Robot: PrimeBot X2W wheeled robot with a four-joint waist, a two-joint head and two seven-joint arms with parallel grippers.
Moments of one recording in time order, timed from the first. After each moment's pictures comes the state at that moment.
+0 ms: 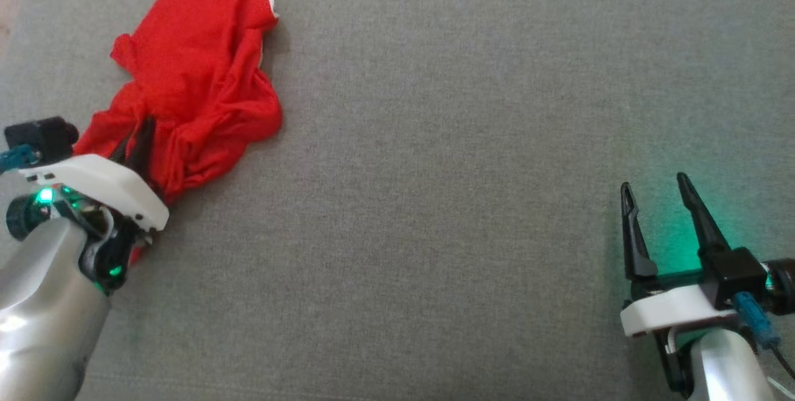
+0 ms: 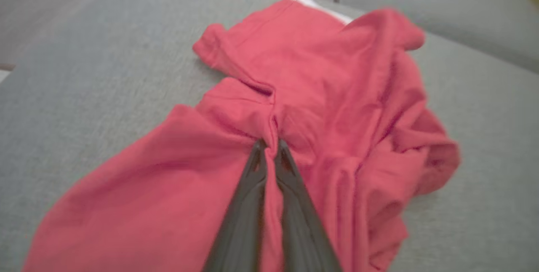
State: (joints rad) left arm -0.67 0.46 -0.60 0.74 -1.00 -0.13 0.08; right arm -0.05 -0.04 -0.06 0.18 -0.13 0.12 -0.25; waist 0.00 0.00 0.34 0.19
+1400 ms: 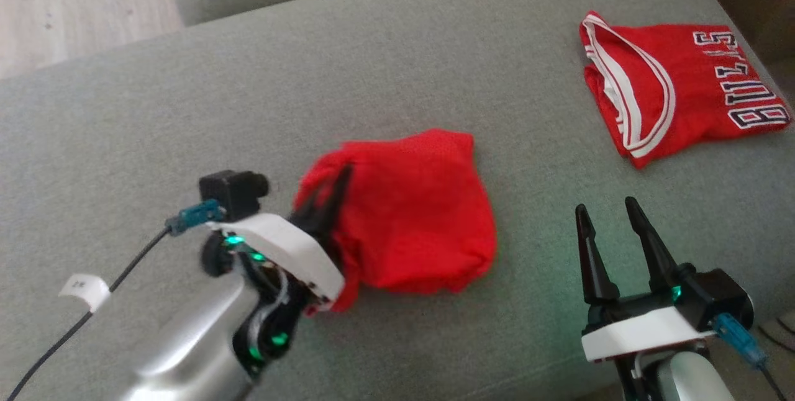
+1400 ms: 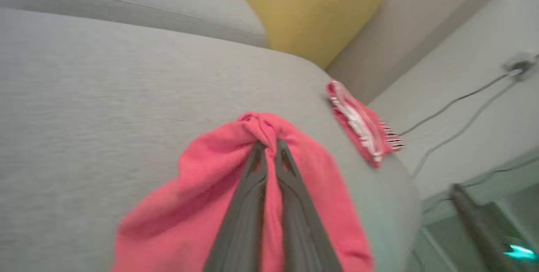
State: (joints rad) left arm -0.45 0.35 -0.82 0.05 -1.09 0.09 0.09; right arm 0.01 -0.04 0.11 0.16 0.13 0.12 -0.25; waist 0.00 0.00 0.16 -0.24
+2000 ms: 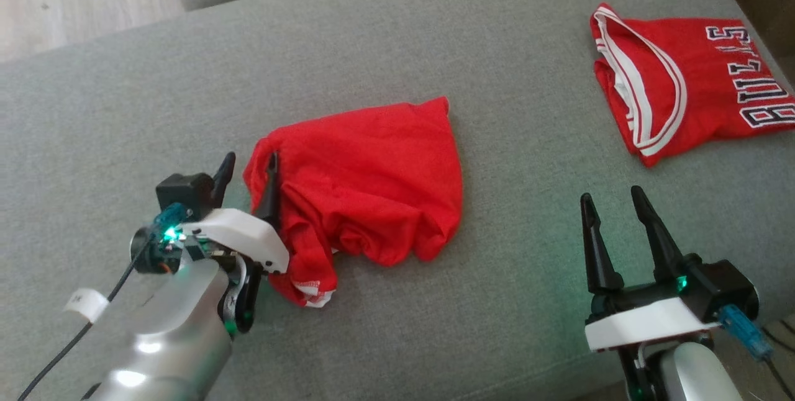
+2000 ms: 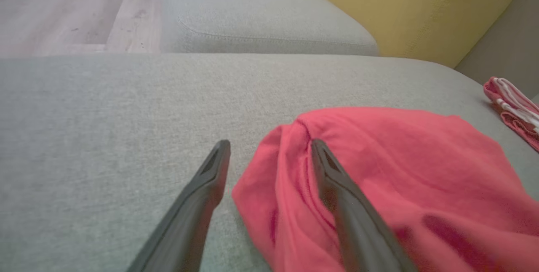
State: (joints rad) left arm -0.61 0.24 -0.79 0.78 -0.91 0.07 -0.23; right arm -0.02 -0.04 0.09 0.16 0.13 0.12 -0.25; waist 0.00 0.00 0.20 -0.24
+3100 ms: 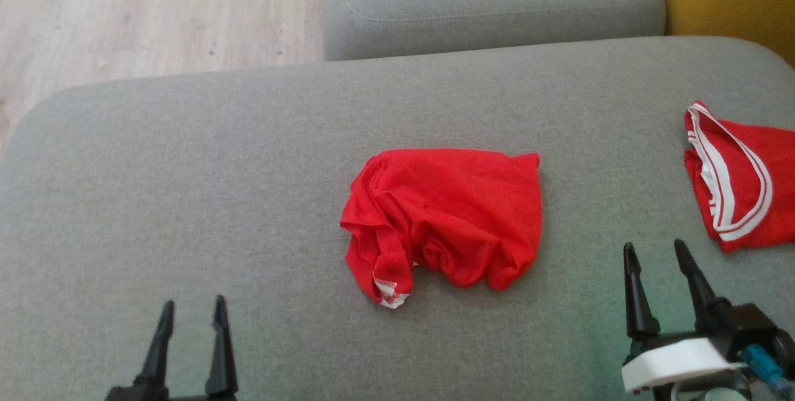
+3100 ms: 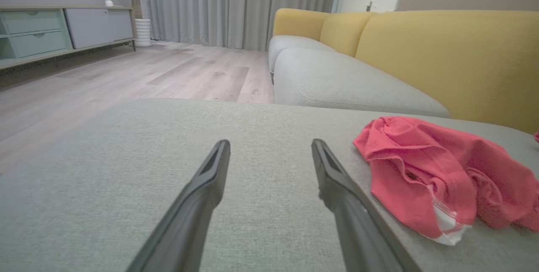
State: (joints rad) left arm 0.19 0.10 -0.10 0.11 -0.24 0.00 -0.25; right arm 0.08 -0.04 -0.04 0.22 0.04 0.12 -0.25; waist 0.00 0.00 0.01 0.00
